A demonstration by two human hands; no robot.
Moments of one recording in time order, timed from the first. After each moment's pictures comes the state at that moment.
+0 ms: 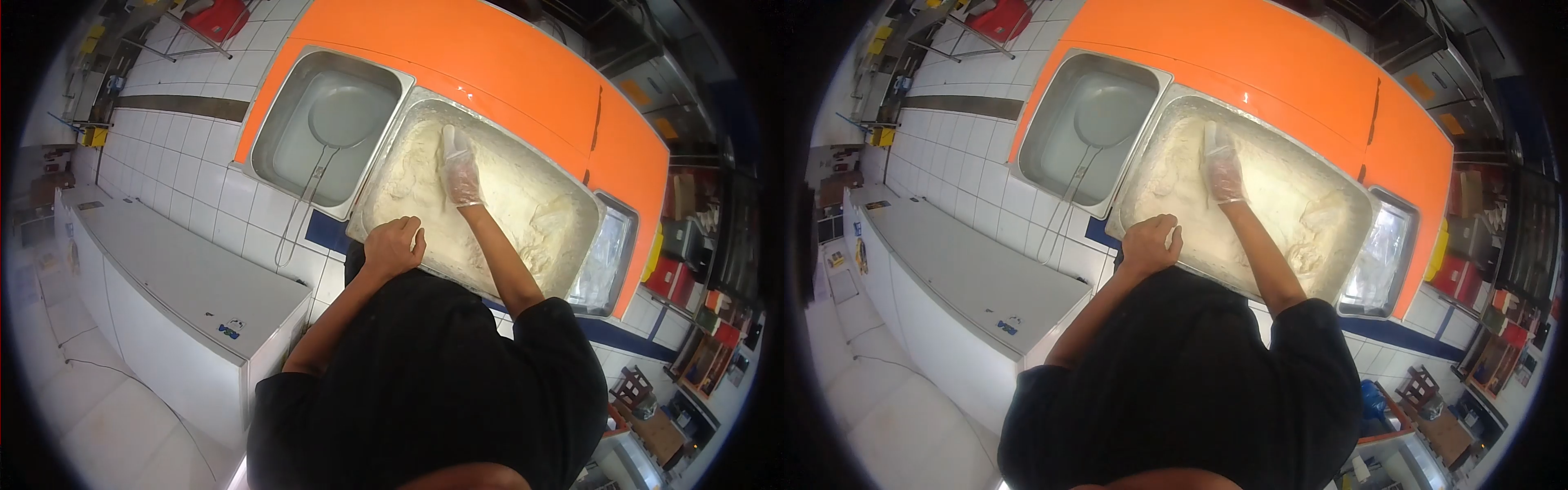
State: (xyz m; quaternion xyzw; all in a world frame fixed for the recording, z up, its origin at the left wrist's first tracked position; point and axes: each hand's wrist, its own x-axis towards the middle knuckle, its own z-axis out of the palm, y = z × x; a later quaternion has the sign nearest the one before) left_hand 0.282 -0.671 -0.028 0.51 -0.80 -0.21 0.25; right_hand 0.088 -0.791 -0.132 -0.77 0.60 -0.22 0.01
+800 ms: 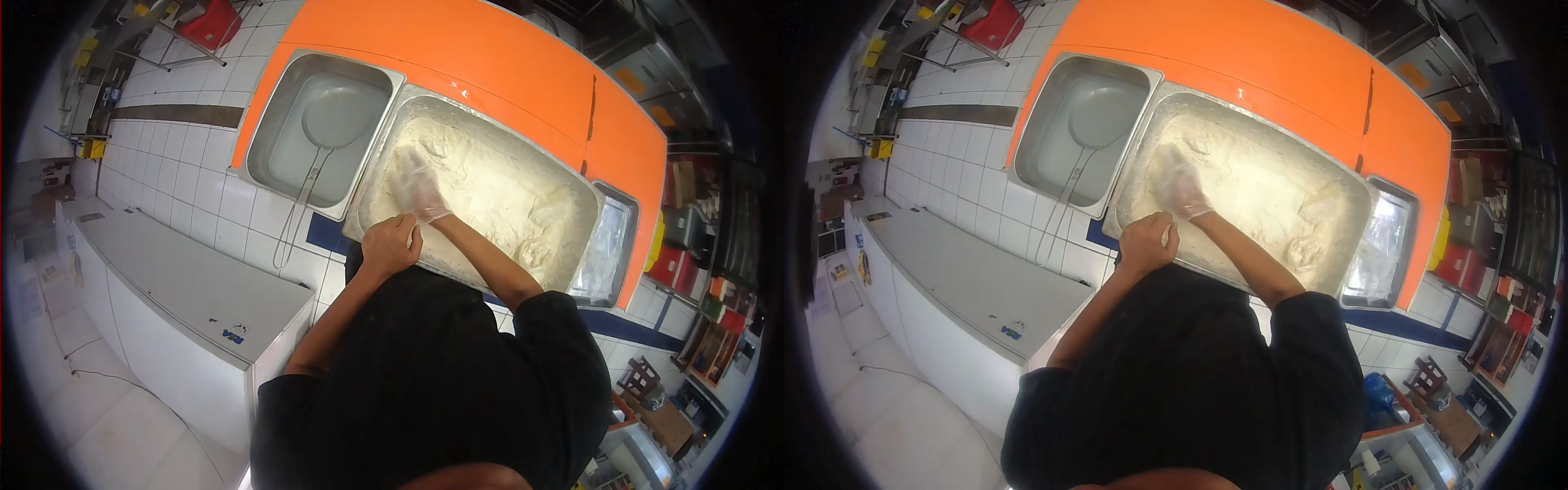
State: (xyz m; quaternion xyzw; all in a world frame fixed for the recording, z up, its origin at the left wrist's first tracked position) left_hand 0.281 -0.669 -0.030 0.50 -0.80 -0.20 0.25; right_hand 0.155 -0.755 -0.113 -0.67 0.61 -0.29 0.32
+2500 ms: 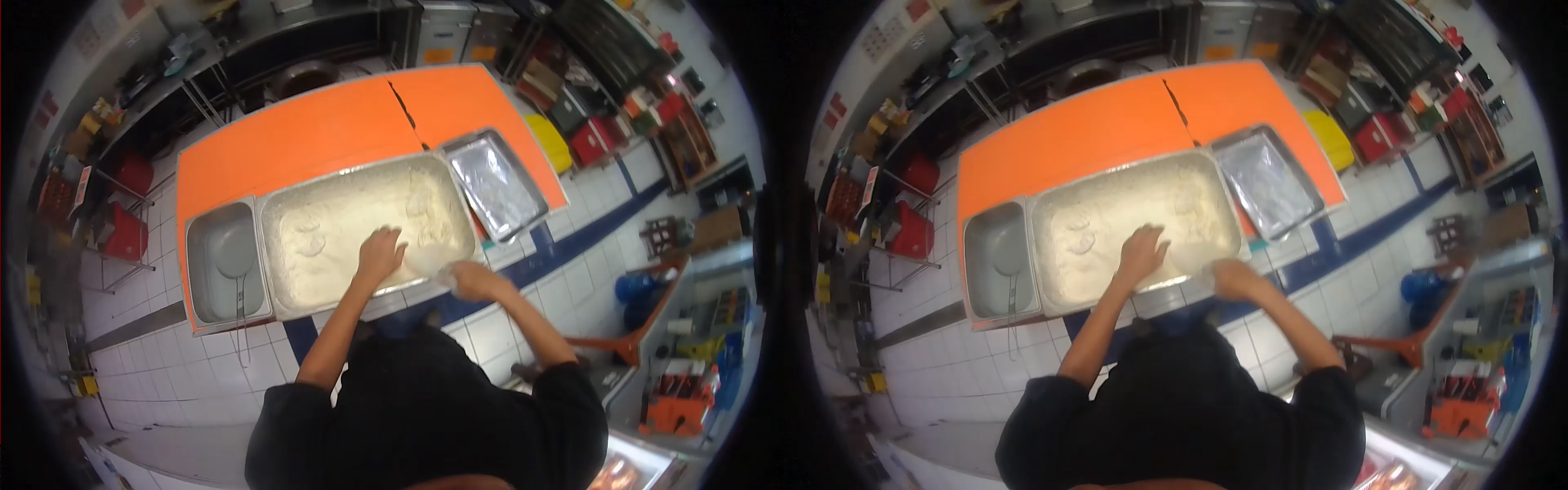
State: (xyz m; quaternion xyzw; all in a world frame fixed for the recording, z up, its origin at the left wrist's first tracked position) left_hand 0.115 -0.654 -0.043 0.19 -0.93 -0.24 0.22; right_hand -0.047 -0.445 0.010 -0.62 0.72 -0.02 0.30
